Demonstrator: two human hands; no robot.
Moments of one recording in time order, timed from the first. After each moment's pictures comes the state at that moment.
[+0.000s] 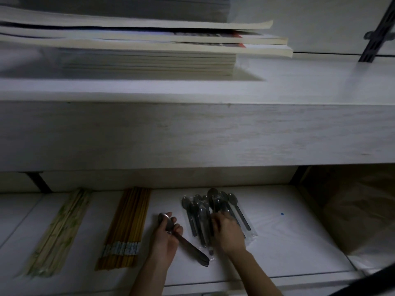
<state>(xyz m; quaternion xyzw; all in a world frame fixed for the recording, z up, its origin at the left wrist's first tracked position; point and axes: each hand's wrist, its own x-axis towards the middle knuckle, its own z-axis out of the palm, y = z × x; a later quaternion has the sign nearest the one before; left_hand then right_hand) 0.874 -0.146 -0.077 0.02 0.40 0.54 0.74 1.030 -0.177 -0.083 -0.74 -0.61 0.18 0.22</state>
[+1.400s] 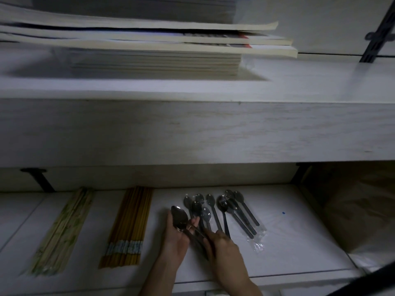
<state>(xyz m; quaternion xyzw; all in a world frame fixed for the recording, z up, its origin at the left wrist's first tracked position) 0.893 -0.156 -0.063 -0.02 0.36 0.53 0.77 0.991 -0.232 -0.046 -0.70 -0.64 0.20 0.23</state>
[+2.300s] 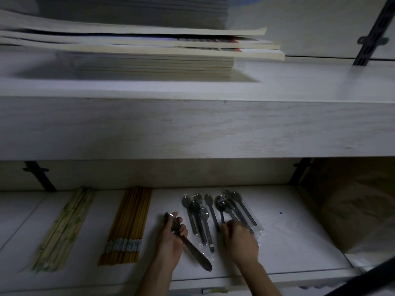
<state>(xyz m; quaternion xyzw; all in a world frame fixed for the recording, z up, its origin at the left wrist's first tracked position) 0.880 -0.160 -0.078 0.04 0.40 0.53 0.74 1.035 -0.214 -0.064 -0.80 -0.53 0.19 0.20</state>
